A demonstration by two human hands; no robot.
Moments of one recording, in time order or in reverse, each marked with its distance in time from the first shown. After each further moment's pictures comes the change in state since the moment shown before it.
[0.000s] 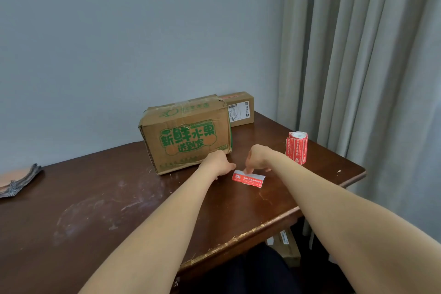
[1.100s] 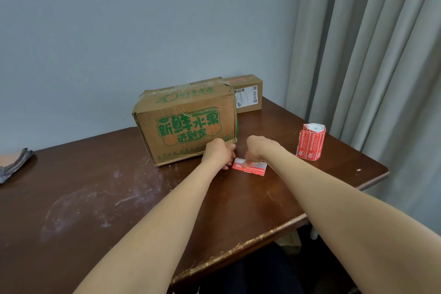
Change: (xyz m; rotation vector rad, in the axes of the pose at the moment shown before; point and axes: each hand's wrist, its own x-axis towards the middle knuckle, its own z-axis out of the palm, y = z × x) left_hand 0.040 -0.011 0.017 -0.442 0.117 -0.066; right_hand 0.034 -0.018 0.011 -0.265 0.017 -0.014
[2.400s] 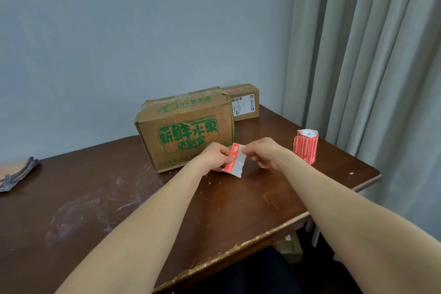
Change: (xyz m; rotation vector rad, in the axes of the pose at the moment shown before) left_hand -0.013 0.003 -0.023 -0.123 -0.229 0.064; right_hand -0.015 0.026 -0.002 1.121 -0.010 0.090
